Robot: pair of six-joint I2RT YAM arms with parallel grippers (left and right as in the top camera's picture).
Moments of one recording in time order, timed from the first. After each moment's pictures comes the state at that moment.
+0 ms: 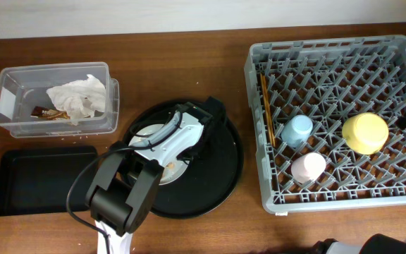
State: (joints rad) left arm -0.61 2.07 1.43 -0.98 -0.15 -0.57; right arm -0.65 1.49 1.76 -1.51 -0.02 0.21
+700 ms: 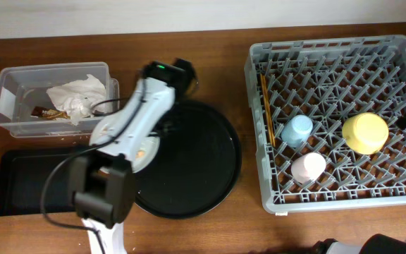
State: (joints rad) left arm -0.41 2.05 1.79 -1.45 -0.21 -0.63; right arm -0.65 1.49 1.76 -1.51 -0.02 0.21
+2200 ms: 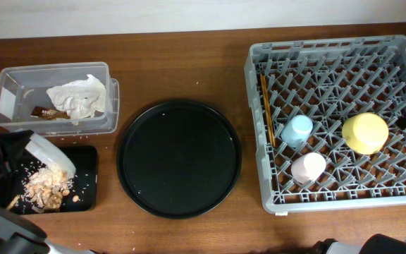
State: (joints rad) left arm 0.93 1.83 1.49 -1.23 1.09 -0.16; right arm -0.65 1.49 1.76 -1.51 -0.02 0.21
